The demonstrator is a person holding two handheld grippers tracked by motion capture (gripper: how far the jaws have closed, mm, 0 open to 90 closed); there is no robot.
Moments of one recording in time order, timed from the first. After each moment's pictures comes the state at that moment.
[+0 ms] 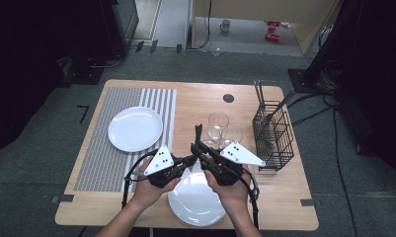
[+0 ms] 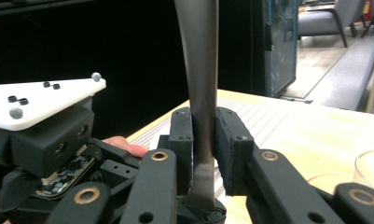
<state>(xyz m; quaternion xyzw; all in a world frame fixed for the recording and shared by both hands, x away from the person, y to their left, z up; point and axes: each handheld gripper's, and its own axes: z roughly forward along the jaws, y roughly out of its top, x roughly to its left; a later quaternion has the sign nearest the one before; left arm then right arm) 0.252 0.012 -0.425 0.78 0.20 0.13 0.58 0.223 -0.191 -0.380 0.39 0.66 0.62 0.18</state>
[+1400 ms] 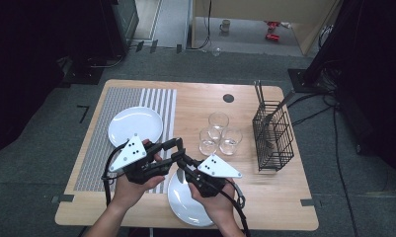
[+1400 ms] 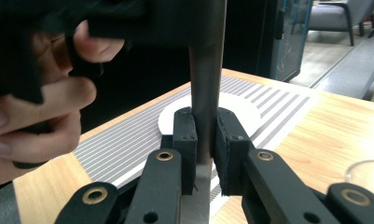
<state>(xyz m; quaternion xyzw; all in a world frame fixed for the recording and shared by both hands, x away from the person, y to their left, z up) 0.237 0.051 -0.357 0.72 0.24 0.14 0.64 0.208 -0.152 -0.405 0.36 0.70 0.59 0.20</state>
